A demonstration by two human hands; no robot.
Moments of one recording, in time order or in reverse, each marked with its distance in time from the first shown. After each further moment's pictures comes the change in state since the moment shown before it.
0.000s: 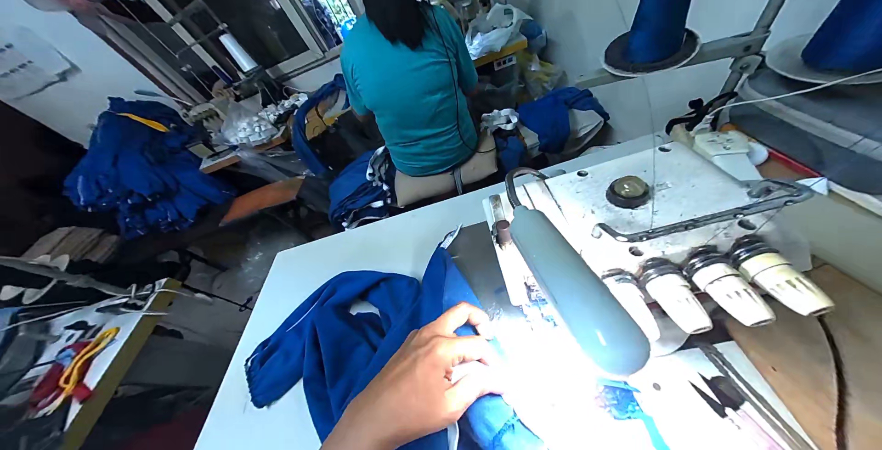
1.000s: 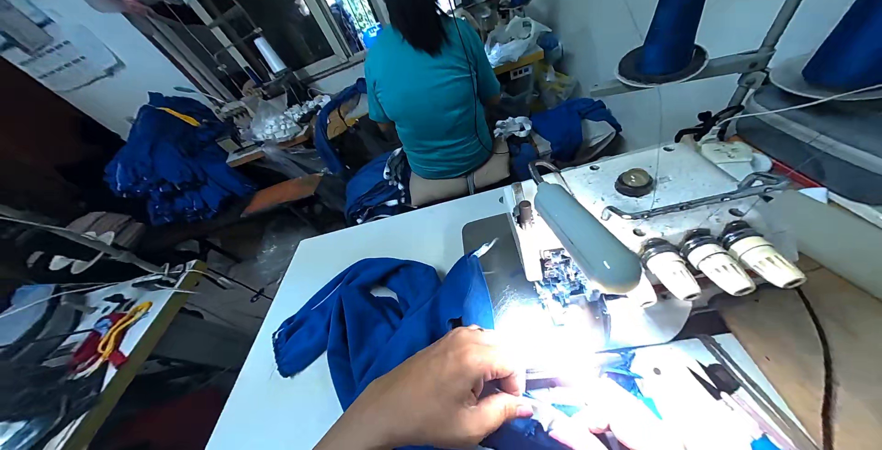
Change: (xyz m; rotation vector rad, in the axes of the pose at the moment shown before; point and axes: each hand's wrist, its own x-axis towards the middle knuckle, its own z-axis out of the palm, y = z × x) left_hand -0.009 0.028 -0.009 -0.163 -0.167 0.311; right_hand 0.004 -0.012 -0.003 0.112 0.006 -0.279
